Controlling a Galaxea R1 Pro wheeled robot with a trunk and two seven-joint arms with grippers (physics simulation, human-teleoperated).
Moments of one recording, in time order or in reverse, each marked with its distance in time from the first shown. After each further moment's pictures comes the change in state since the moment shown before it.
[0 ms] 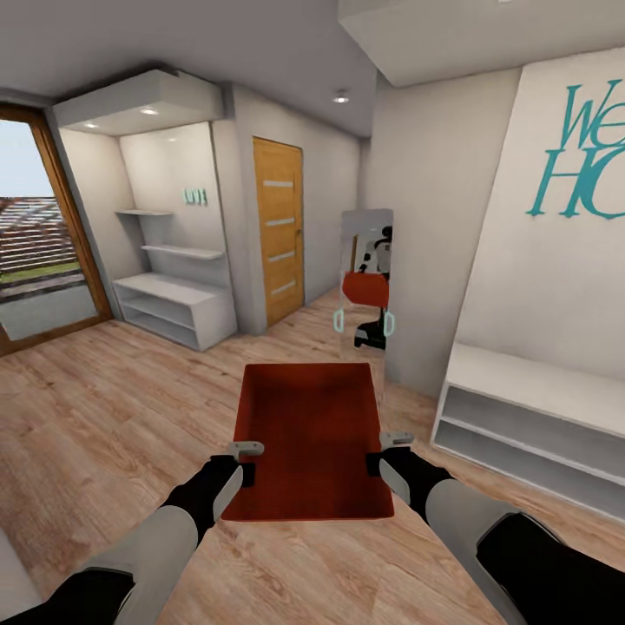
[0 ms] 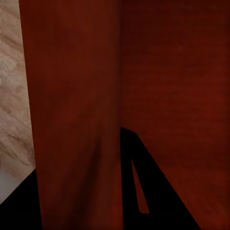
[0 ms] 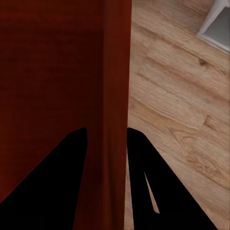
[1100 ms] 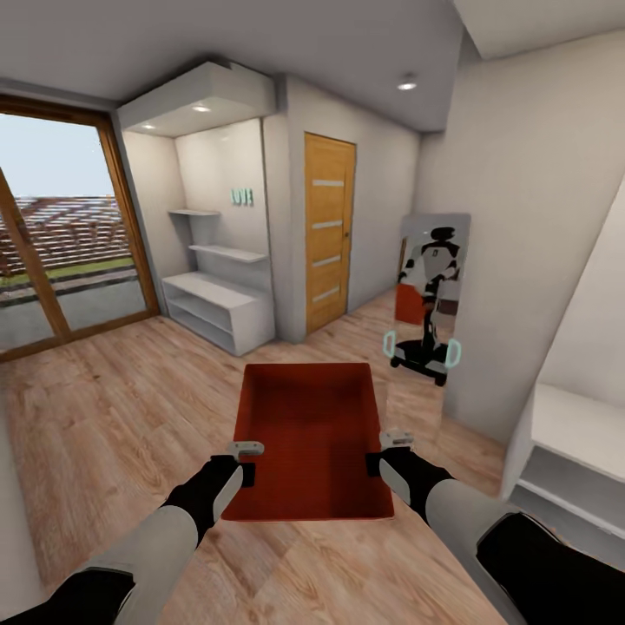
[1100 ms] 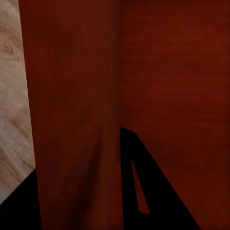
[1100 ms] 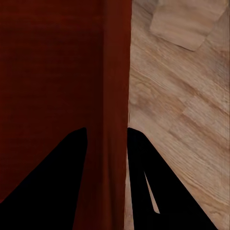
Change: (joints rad) left arm 0.000 0.000 0.000 0.000 0.000 0.000 0.000; right arm 0.000 0.000 0.000 0.000 0.001 0.000 0.001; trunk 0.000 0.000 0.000
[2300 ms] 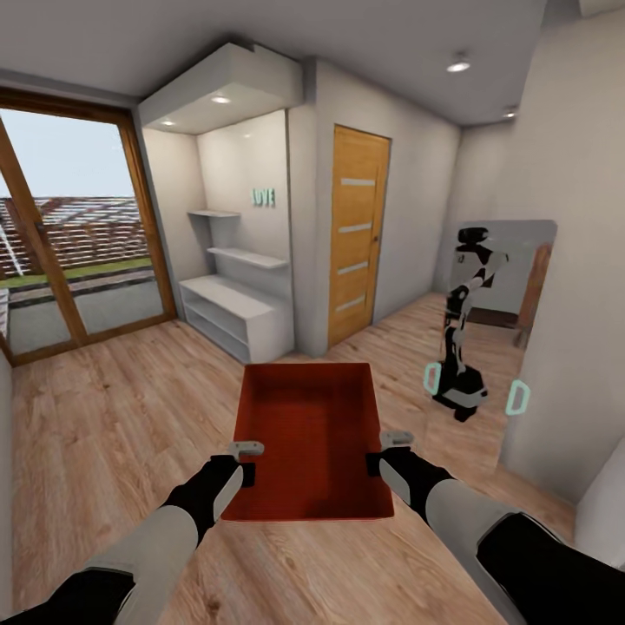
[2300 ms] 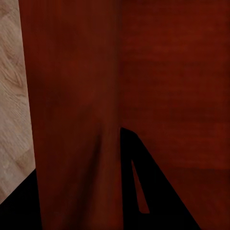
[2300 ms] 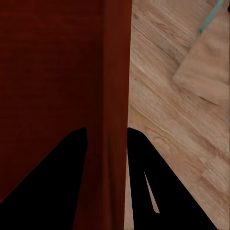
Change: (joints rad) left arm 0.000 0.000 0.000 0.000 0.000 0.000 0.000; right arm 0.000 0.000 0.000 0.000 0.000 0.000 0.000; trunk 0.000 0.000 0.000
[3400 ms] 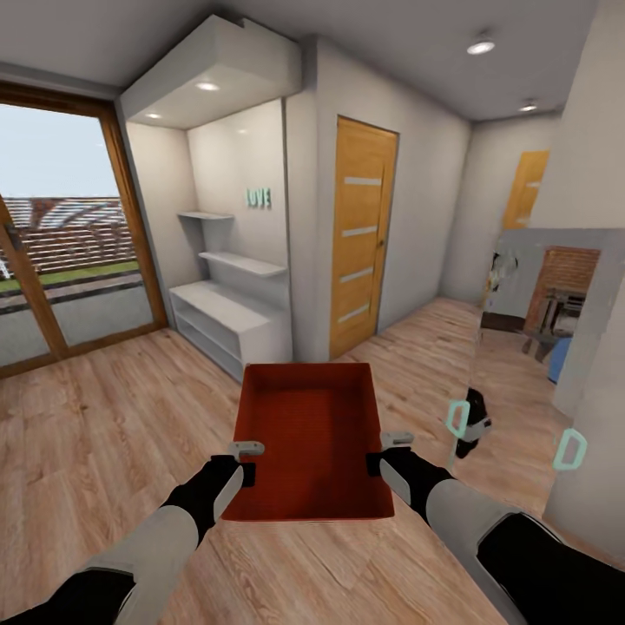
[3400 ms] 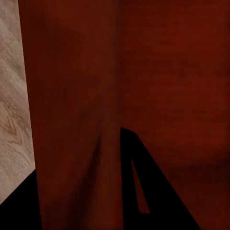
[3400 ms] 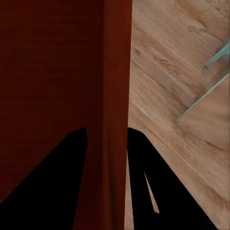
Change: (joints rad) left arm 0.000 -0.002 0.003 -0.001 -0.006 0.002 0.000; right arm 0.000 -0.002 0.001 0.000 -0.001 0.000 0.003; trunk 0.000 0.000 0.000
